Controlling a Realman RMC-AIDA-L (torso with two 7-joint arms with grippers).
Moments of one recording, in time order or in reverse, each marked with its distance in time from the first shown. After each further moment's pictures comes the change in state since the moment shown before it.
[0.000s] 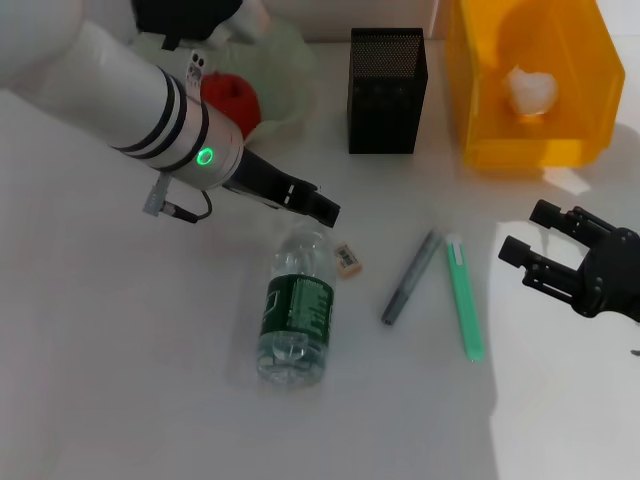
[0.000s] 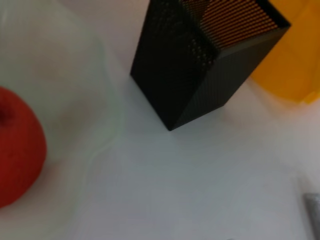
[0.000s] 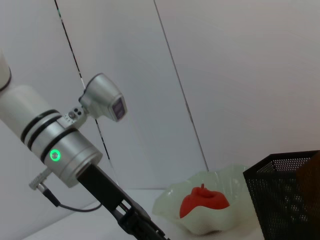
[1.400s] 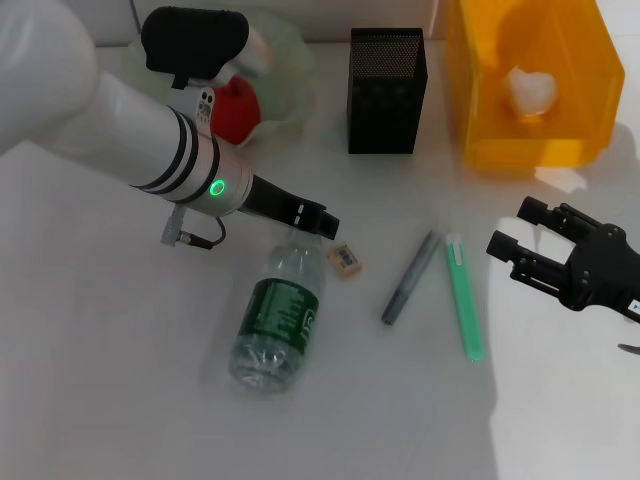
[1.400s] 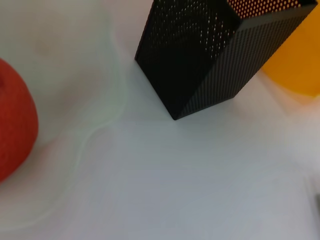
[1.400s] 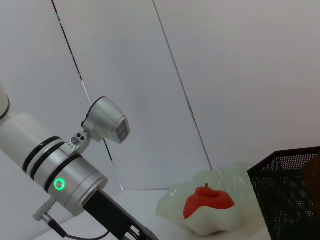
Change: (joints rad) left arm 0.034 0.000 0.103 -0.078 -0.092 -0.153 0.008; right arm 0.031 0.000 -0.001 0.038 0.001 0.018 0.007
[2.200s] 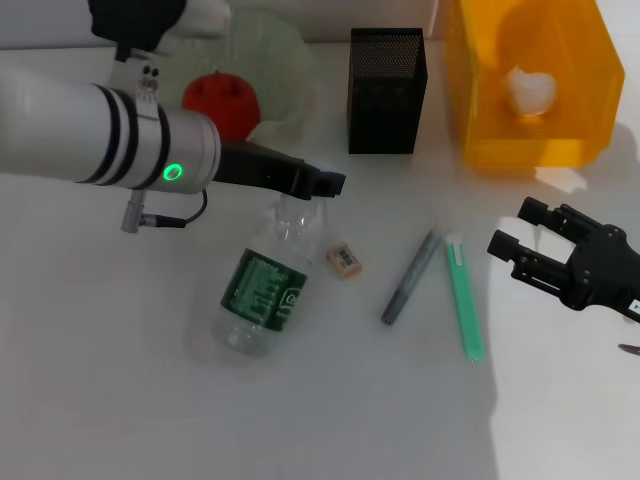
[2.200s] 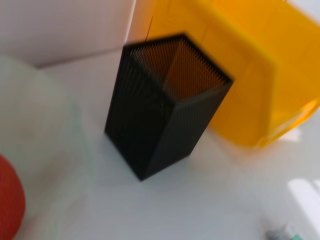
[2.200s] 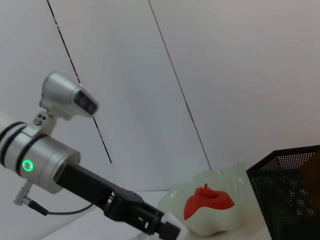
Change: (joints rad) left arm 0.167 0.007 -0.009 0.280 -0.018 0.030 0.099; right arm 0.000 0.000 0.003 0.003 0.000 -0.003 0.016
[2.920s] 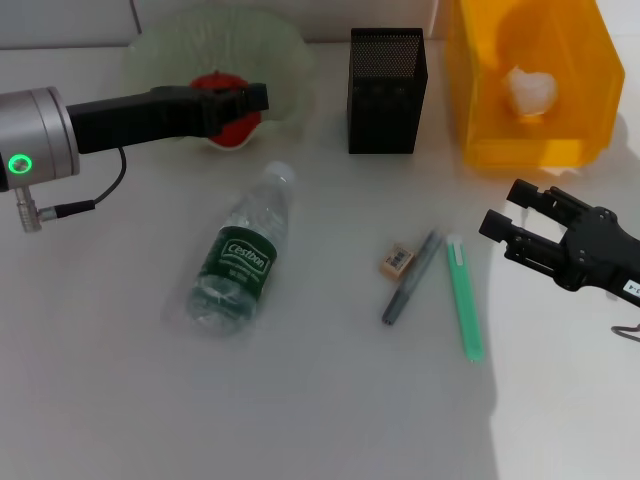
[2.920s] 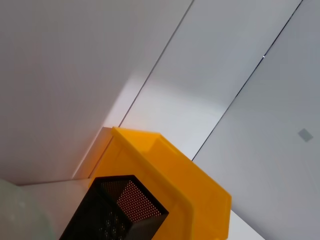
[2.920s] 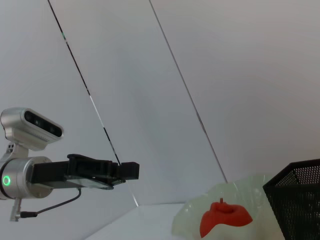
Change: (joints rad) left arm 0.167 0.008 -0.495 -0.169 -0.663 0.265 0.729; right arm 0.034 0.002 0.005 -0.003 0.006 -0.022 0.063
